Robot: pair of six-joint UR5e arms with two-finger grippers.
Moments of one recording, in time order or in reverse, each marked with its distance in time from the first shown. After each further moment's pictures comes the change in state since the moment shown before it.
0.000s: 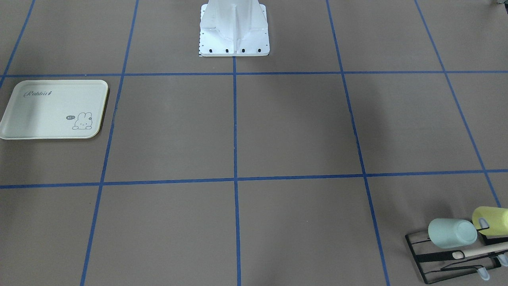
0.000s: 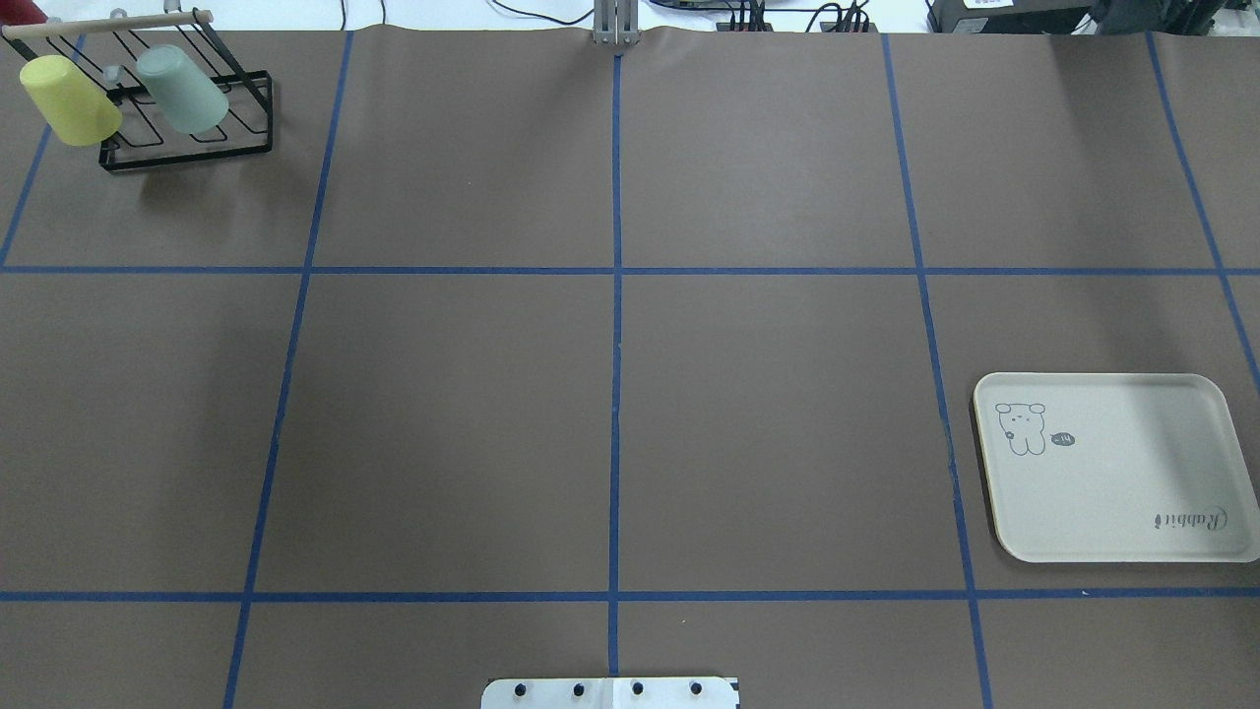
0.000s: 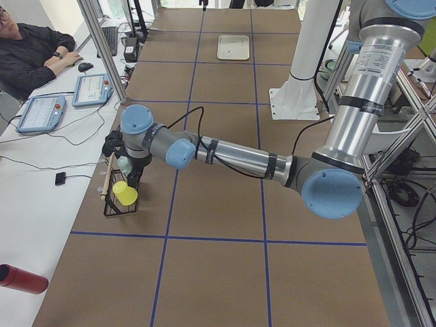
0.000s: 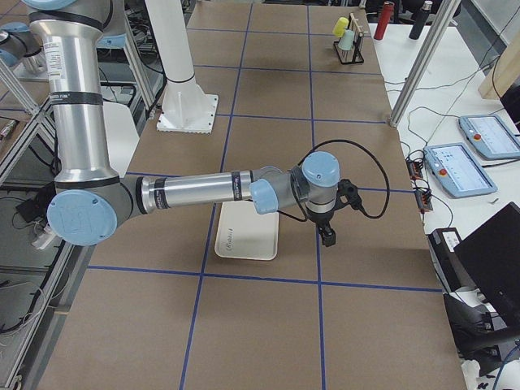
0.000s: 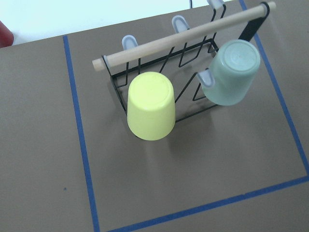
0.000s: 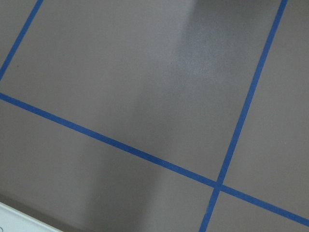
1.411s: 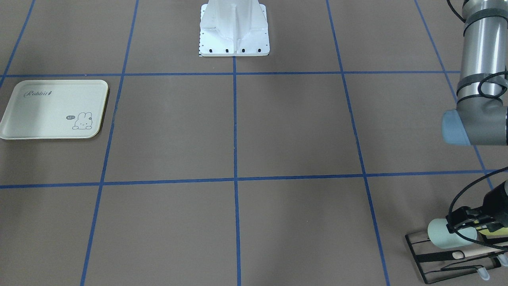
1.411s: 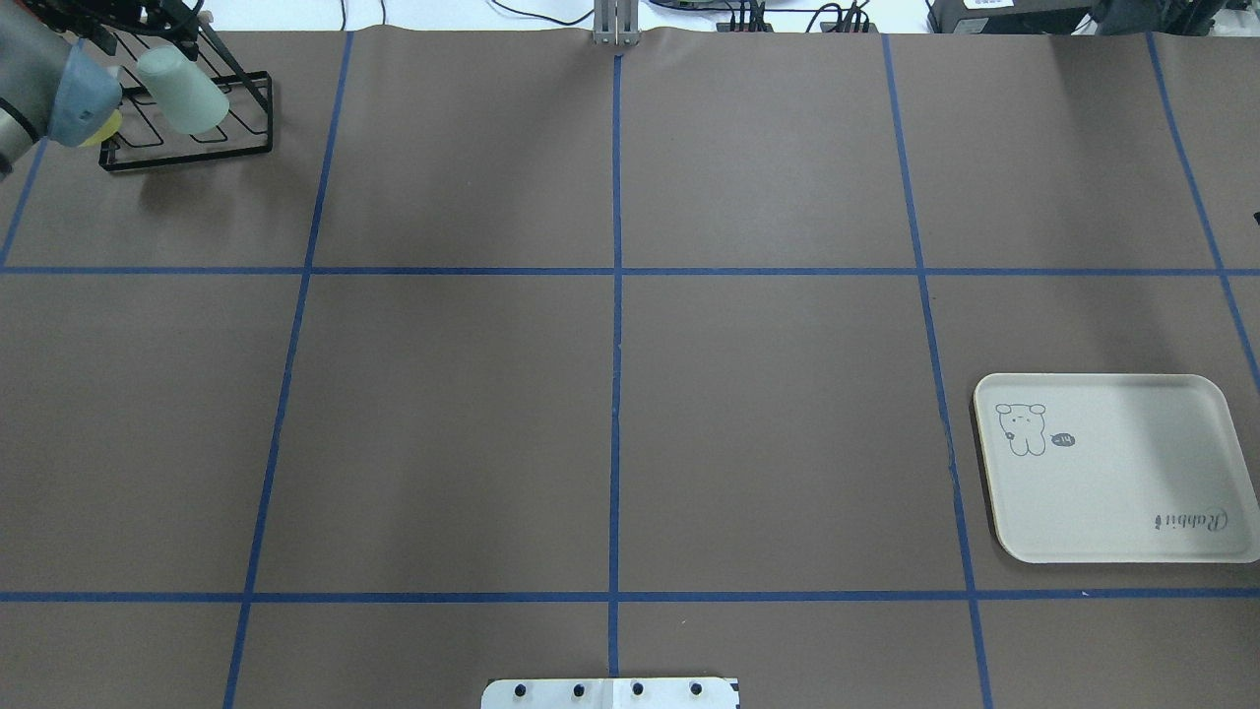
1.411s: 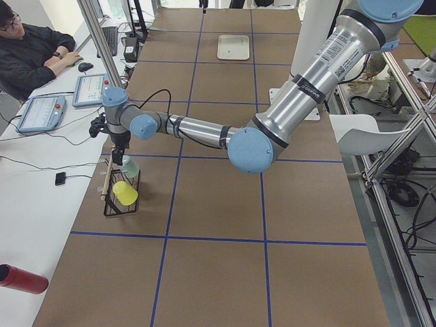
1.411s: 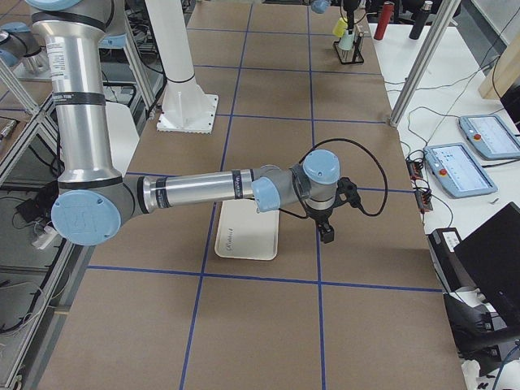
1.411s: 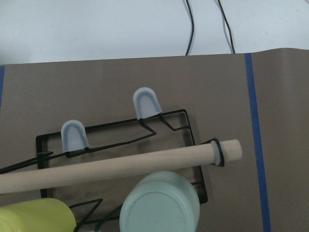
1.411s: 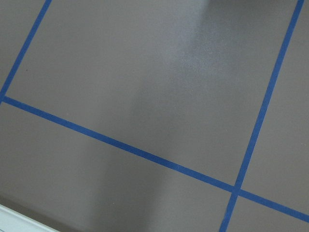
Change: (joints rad) left arm 0.225 -0.356 0.423 -0.096 0.232 -0.236; right arm -0.022 0.002 0.004 0.000 0.003 0.030
